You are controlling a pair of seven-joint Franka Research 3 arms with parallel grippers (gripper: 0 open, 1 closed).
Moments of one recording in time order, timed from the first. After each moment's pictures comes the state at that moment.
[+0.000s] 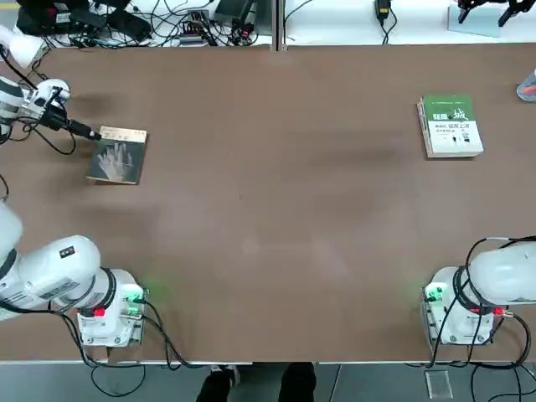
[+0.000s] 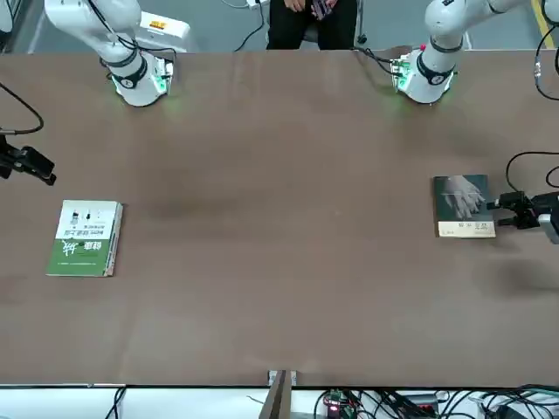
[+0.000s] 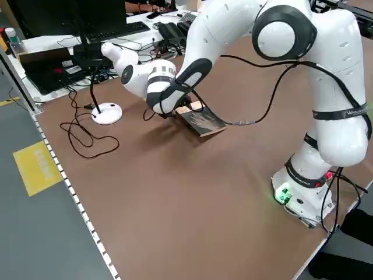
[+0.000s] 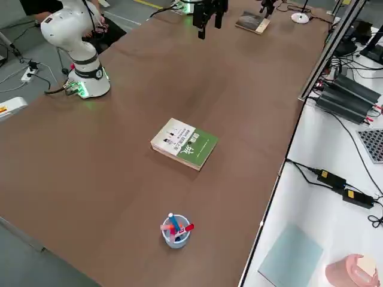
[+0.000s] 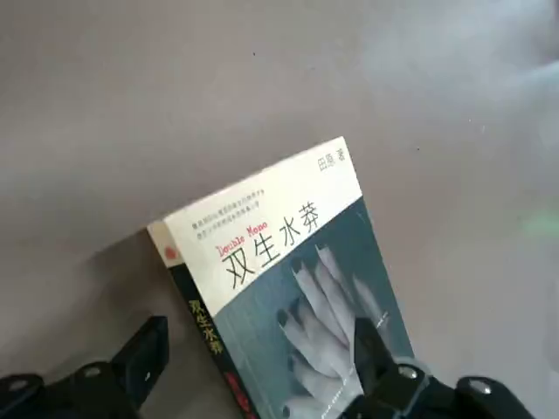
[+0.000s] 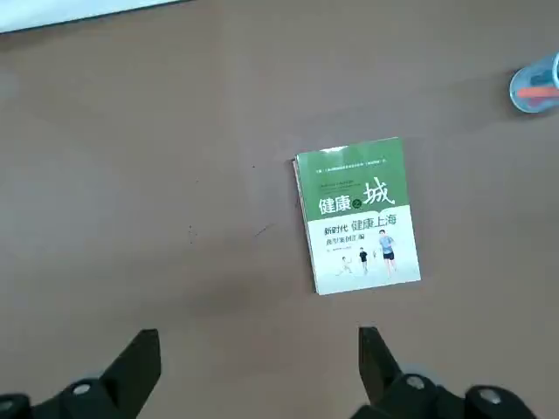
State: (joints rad) left arm 0.47 0.59 -0.01 -1.84 -0.61 1.91 1.28; right arm 0.00 0.02 0.09 -1.56 -0.02 1.65 0.27
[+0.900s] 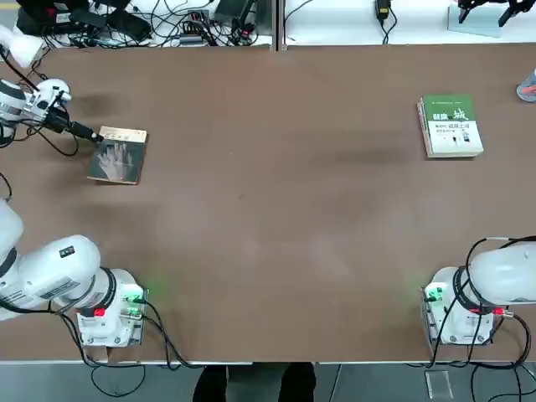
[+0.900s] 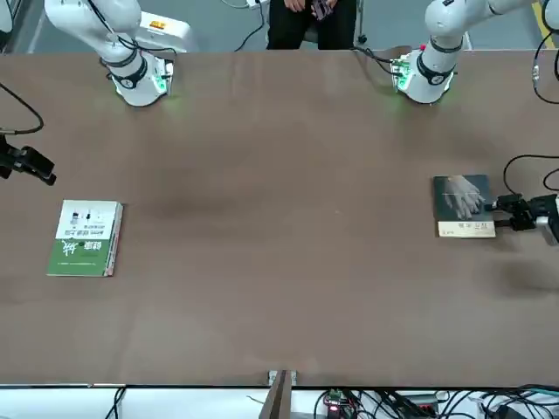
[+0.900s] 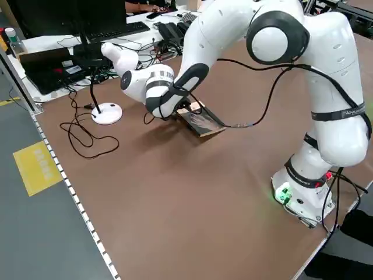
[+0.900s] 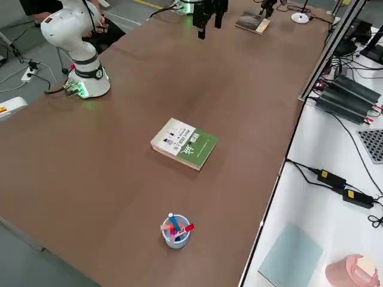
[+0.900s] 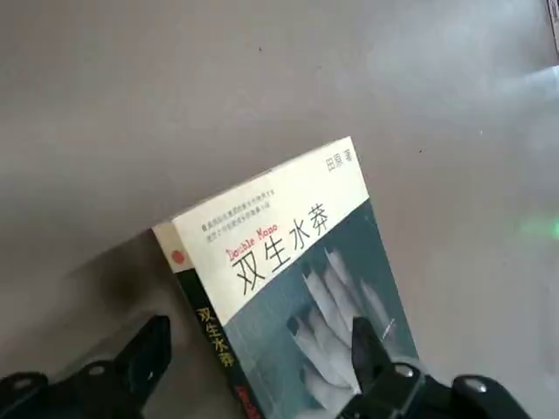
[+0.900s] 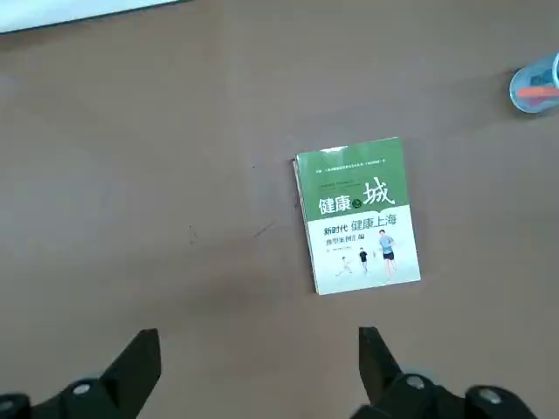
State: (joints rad) left arm 0.48 0.63 -0.01 -1.83 -0.63 1.91 1.29; right arm 0.00 0.02 0.09 -1.56 -0.02 1.65 0.27
